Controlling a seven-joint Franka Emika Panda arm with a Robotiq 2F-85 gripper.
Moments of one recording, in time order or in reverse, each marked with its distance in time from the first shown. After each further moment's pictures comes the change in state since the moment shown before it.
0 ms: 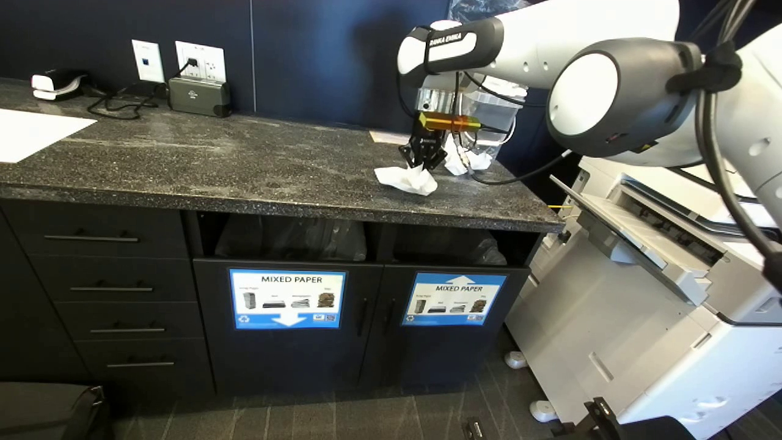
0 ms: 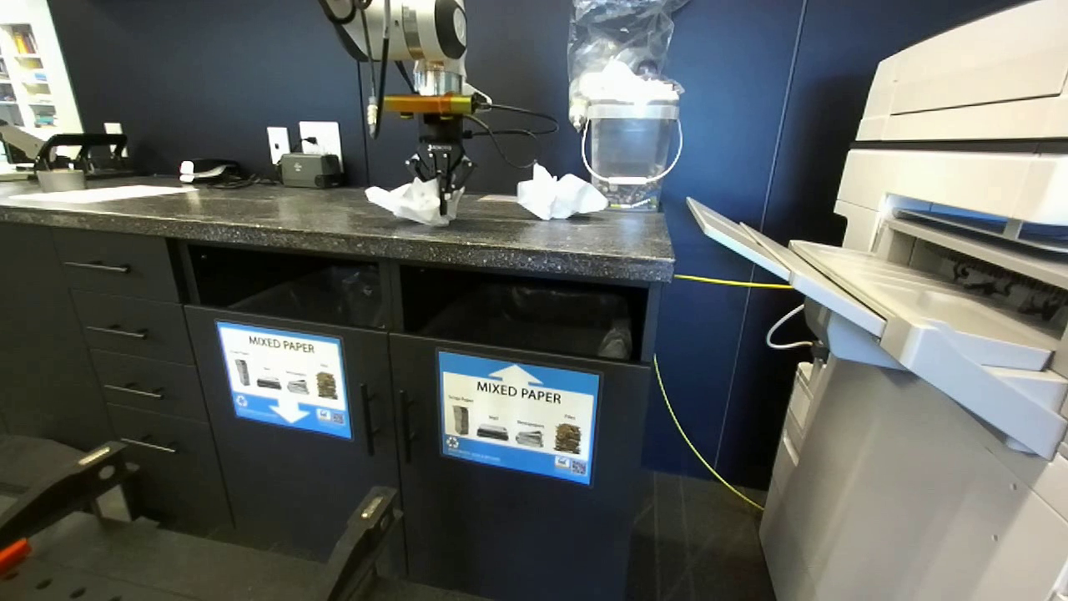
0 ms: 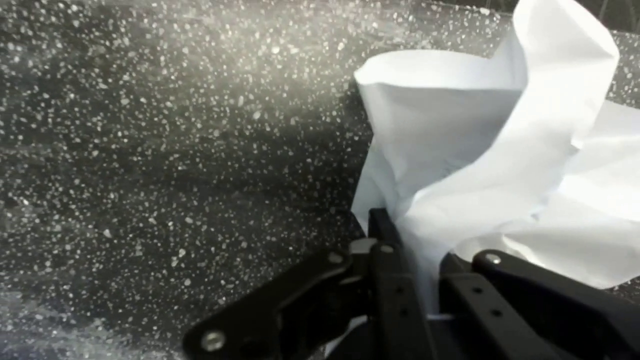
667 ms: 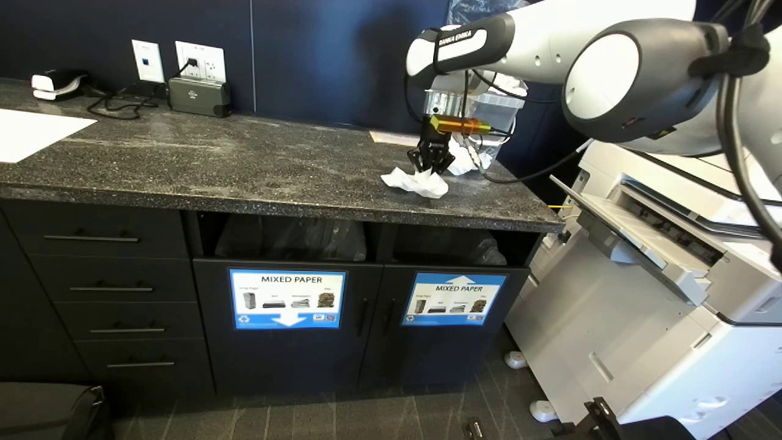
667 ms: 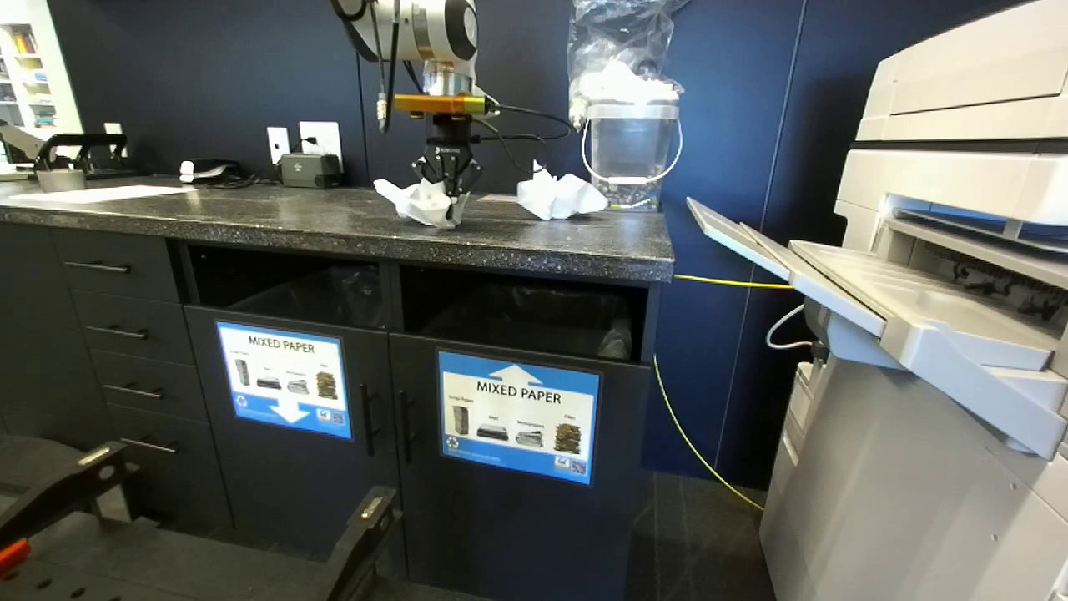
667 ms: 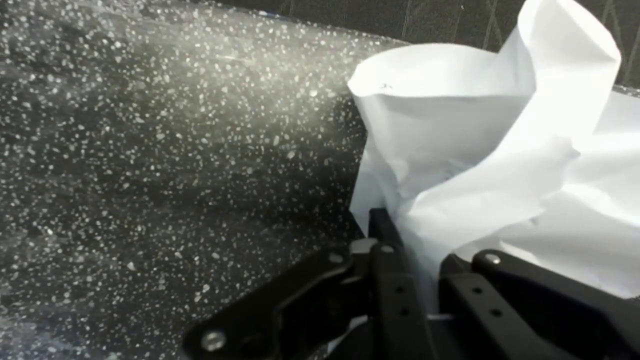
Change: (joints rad) arm -0.029 -0.056 0.006 -0.104 0.003 0.002 -0.069
